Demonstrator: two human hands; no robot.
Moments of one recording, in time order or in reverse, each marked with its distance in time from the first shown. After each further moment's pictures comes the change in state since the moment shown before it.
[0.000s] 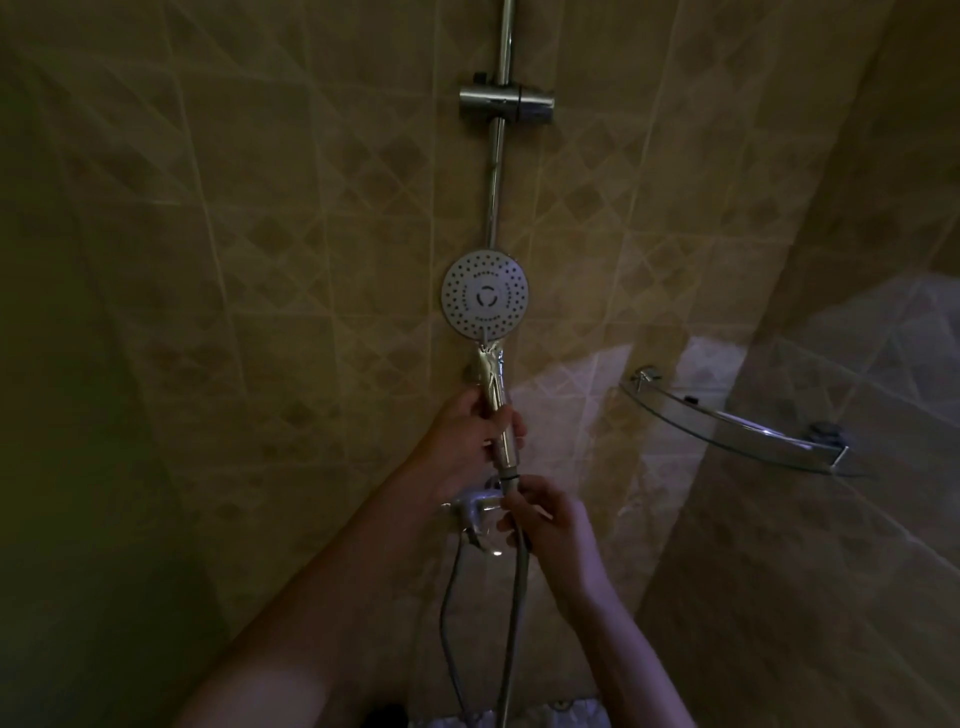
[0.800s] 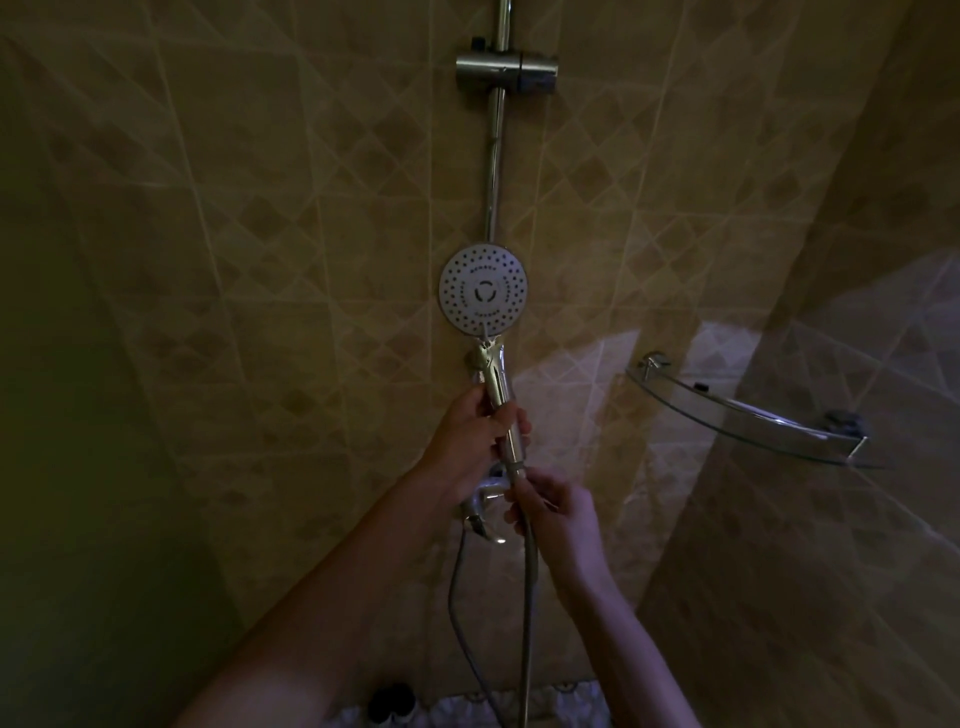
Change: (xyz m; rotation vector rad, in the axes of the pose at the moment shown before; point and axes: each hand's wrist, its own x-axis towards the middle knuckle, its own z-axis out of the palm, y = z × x) left_hand 0.013 -0.025 -0.004 0.034 0.022 0.040; right_hand 0.010 0.007 -0.003 -0.047 0.066 0.013
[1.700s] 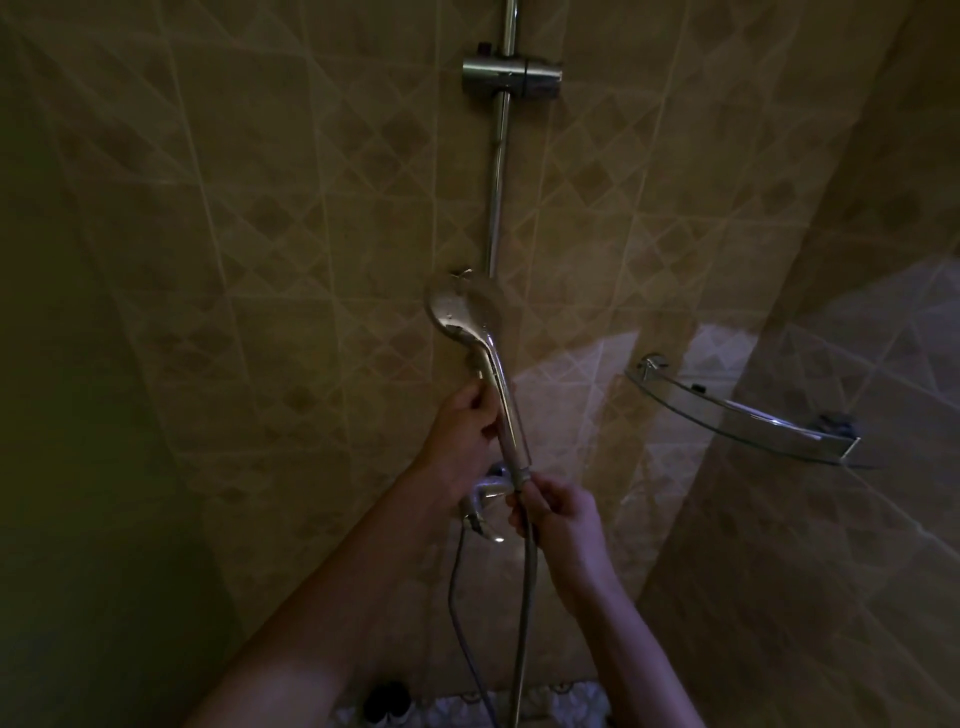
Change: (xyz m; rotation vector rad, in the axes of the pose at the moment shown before) left_hand -0.008 0.006 0.000 -0.121 0.078 0.045; right_hand -0.008 -0.003 0.000 0.065 -0.001 -0.001
